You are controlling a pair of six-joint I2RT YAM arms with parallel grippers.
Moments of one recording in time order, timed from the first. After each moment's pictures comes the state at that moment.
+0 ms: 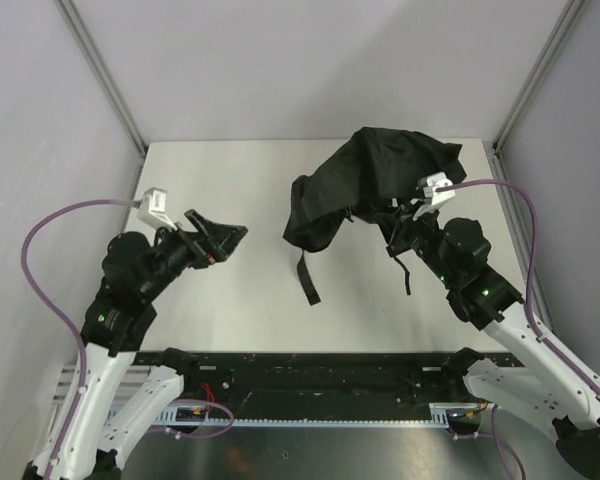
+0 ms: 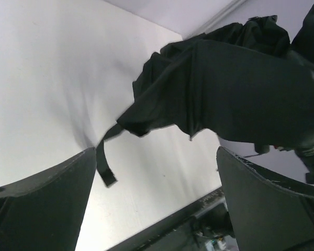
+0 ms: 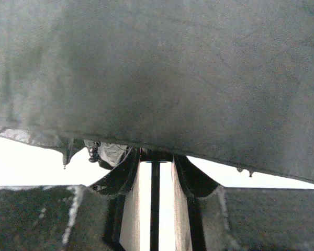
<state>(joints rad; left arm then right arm) -0.32 0.60 0.93 -0.50 0.20 -0.68 0.62 0.81 0.84 -0.06 0.07 0.20</state>
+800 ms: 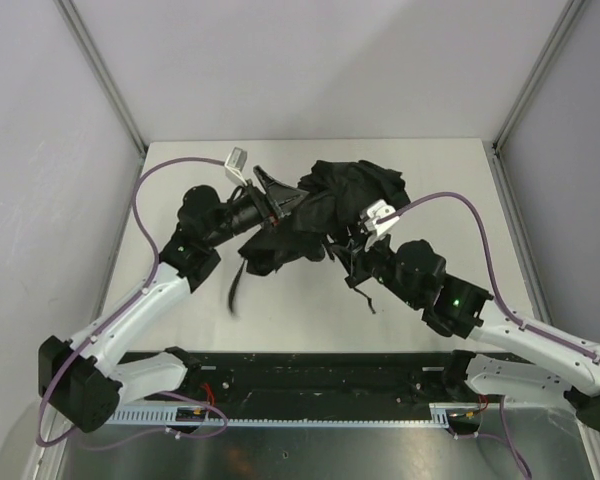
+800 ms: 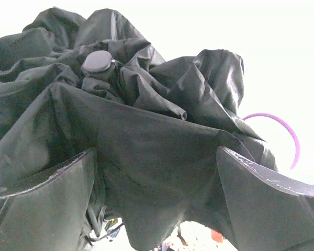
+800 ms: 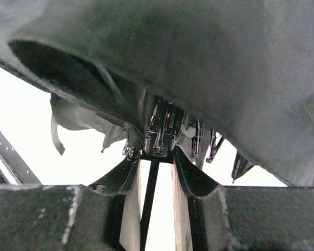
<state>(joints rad) -0.54 1.10 0.93 0.23 0.48 -1.19 1.01 0.91 0.85 -0.03 0.25 0.11</state>
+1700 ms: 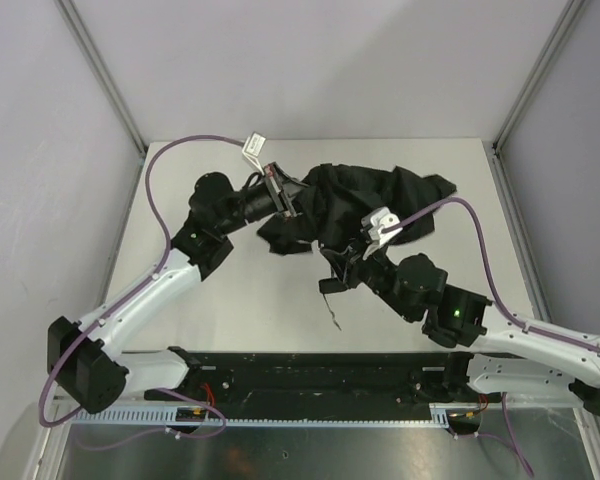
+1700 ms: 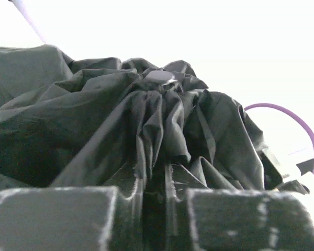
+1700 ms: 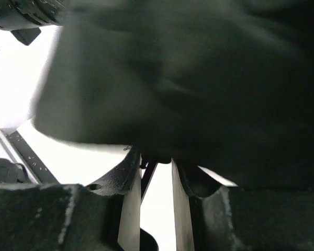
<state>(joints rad) -0.61 1.23 1.06 0.28 0.51 -1.05 1.20 0.91 0.86 0.05 0.45 0.15</state>
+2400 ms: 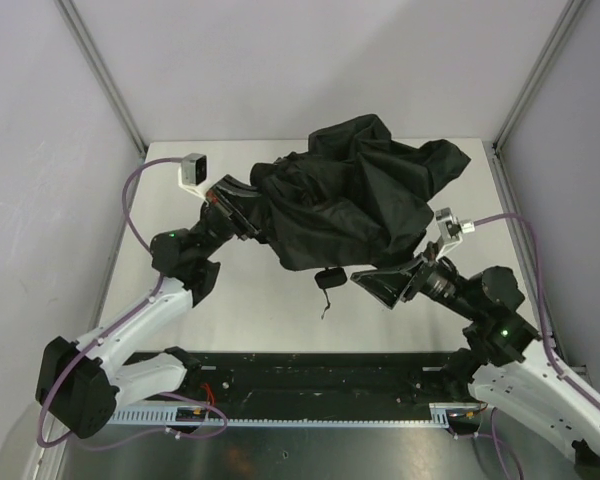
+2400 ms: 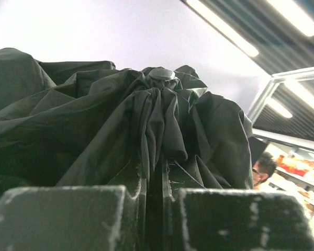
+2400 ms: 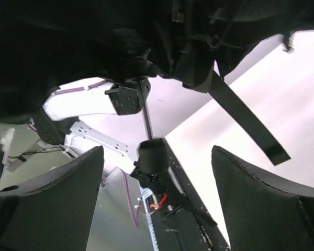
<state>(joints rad) -0.55 1.07 0.75 1.11 0.51 -1.23 0.81 0.53 0.67 0.09 -0.28 0.67</state>
